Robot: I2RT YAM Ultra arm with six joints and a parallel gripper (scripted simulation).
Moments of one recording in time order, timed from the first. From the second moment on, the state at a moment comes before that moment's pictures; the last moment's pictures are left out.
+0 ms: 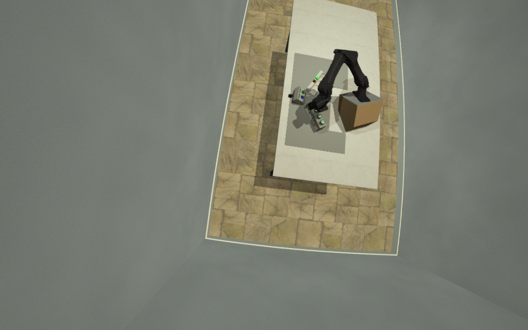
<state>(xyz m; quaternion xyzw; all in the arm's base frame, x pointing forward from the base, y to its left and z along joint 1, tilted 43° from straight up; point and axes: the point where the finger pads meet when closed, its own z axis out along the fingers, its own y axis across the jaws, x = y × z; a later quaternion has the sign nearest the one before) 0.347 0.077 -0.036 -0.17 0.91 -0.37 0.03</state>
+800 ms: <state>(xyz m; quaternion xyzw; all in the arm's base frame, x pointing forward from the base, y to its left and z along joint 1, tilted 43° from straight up) 0.370 0.046 0.037 0.05 0.93 -0.34 0.12</state>
